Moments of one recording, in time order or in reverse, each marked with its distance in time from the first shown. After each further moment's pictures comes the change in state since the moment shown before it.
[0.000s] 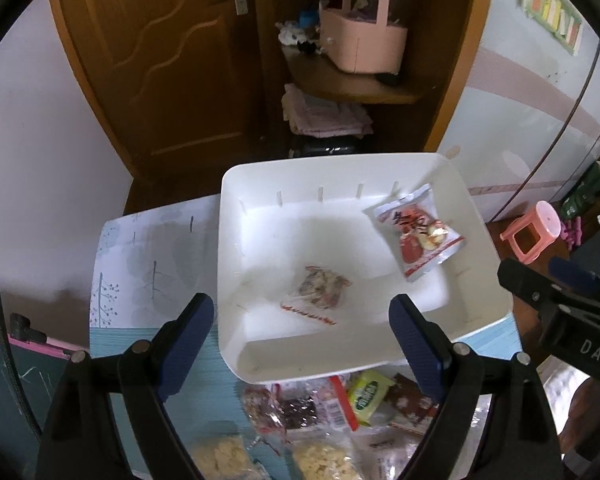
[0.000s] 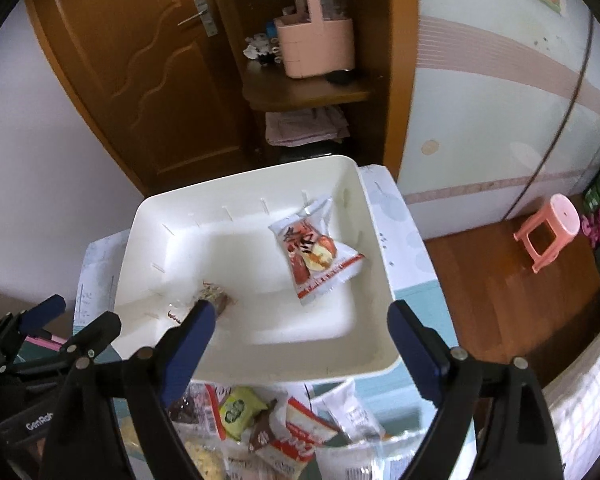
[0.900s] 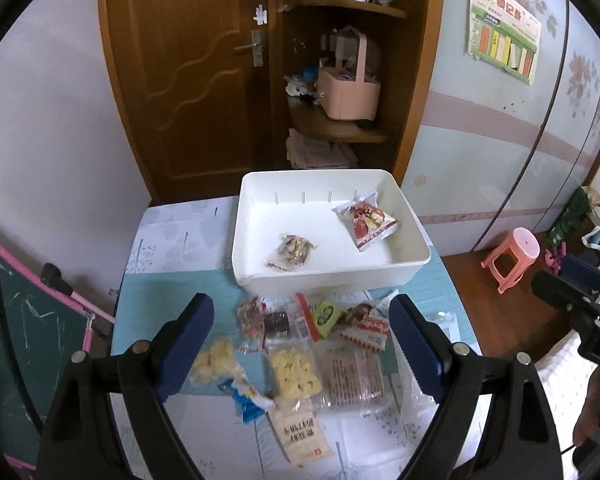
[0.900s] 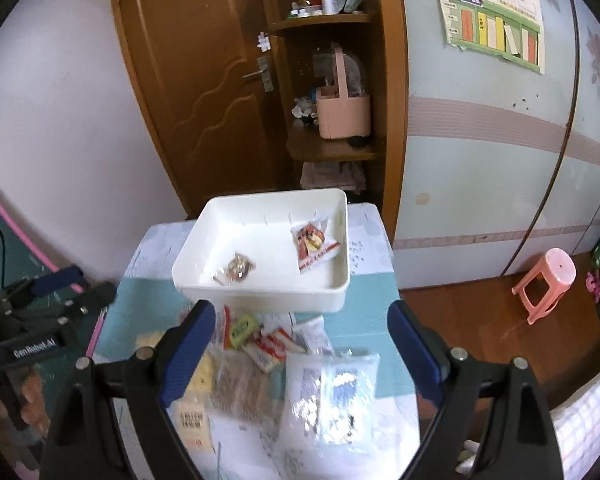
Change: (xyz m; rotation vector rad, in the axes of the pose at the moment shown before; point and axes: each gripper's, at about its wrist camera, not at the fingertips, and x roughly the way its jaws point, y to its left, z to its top) left arm -0.166 -0.031 -0.132 -0.048 -0.185 0.014; right arm -0.176 -0.052 -0.118 -0.189 -0.214 0.101
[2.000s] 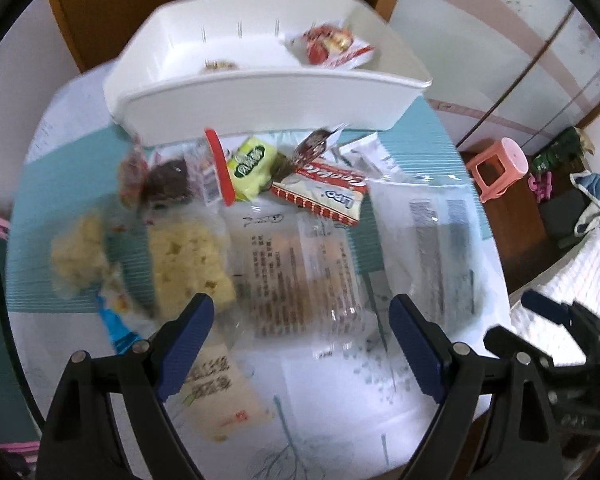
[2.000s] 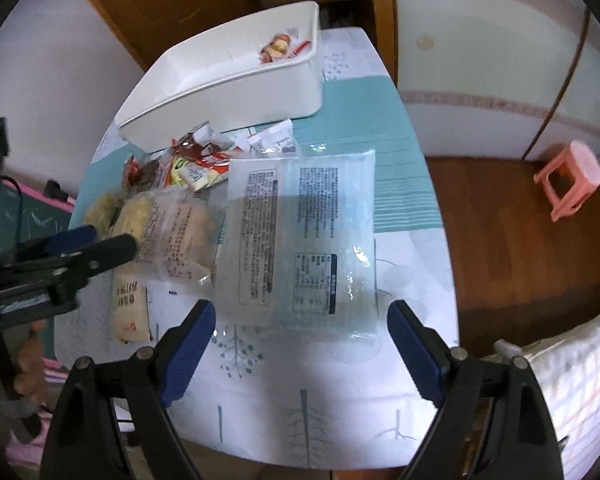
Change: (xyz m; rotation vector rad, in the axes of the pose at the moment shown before) left arm 0.166 -0.058 -0.104 -0.005 0.427 -0.128; right arm 0.114 -0.050 -0.143 0.134 0.417 0.056
